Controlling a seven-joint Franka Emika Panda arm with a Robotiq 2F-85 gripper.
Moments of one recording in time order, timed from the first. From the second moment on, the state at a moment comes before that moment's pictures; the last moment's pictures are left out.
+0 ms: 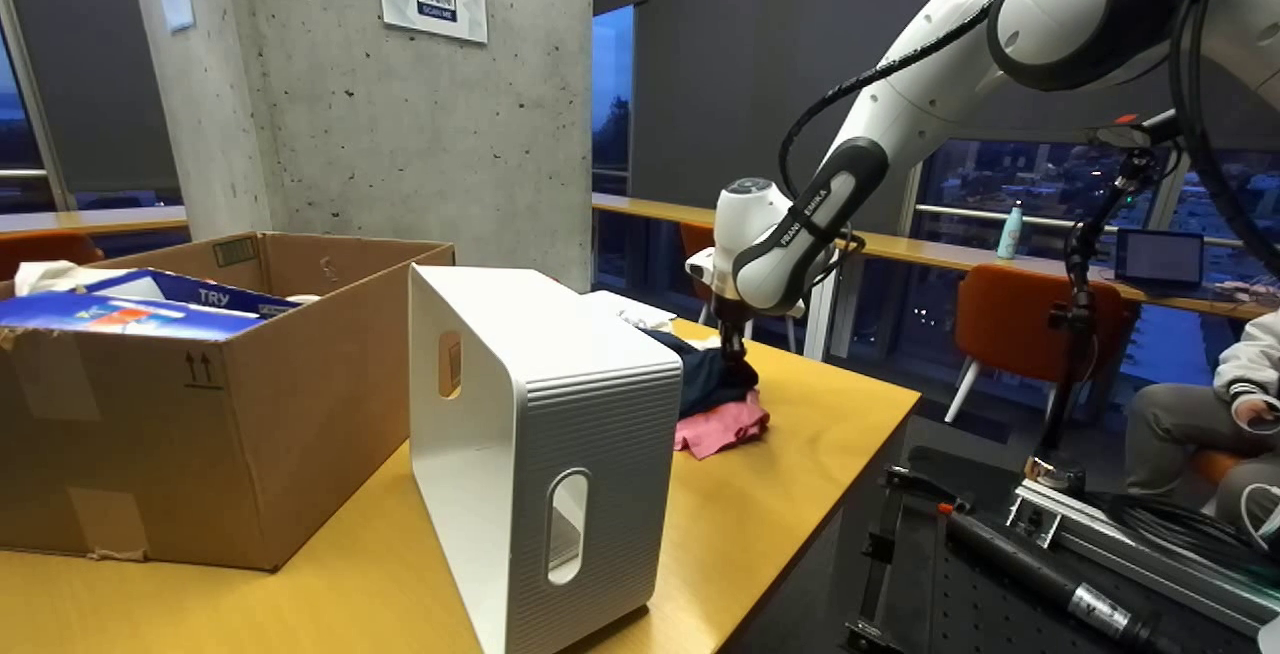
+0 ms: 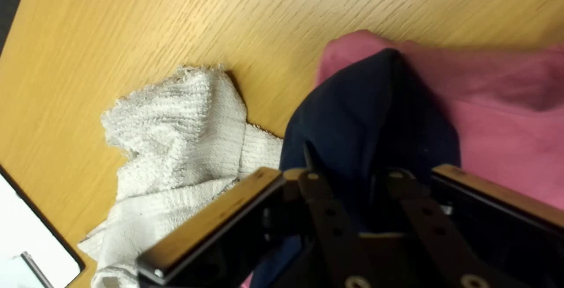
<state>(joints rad) -0.27 0.85 -0.14 -1.64 -0.35 2.73 -0.65</state>
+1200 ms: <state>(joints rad) -0.17 0.44 -0.21 -1.56 -0.42 2.58 -0.49</state>
